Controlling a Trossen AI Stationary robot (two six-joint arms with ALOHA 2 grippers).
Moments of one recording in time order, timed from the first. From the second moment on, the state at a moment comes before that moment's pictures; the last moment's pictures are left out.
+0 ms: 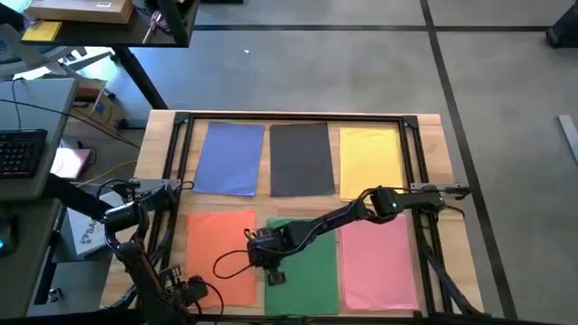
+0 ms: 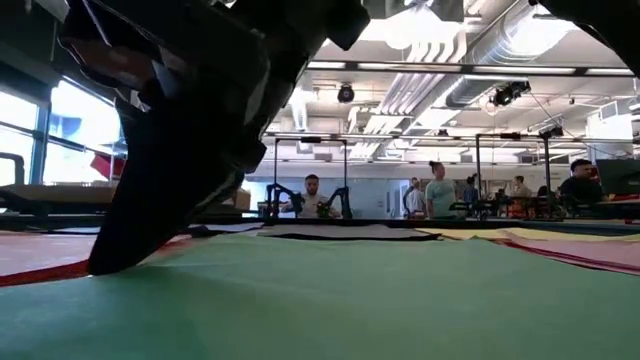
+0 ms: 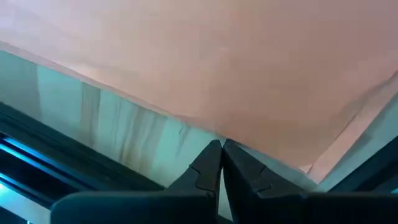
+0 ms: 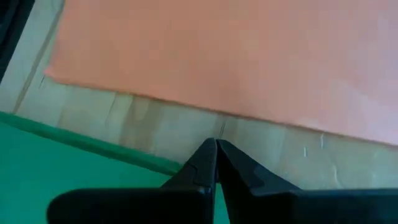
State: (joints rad) left arm -1.16 2.06 1.41 -1.17 0.14 -1.52; right arm 0.32 2.53 2.08 -0.56 -0.12 0.10
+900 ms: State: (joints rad) left arm -1.18 2.06 1.52 -1.33 -0.28 -1.83; right arm 0.27 2.29 2.08 -0.90 0.22 -0.03
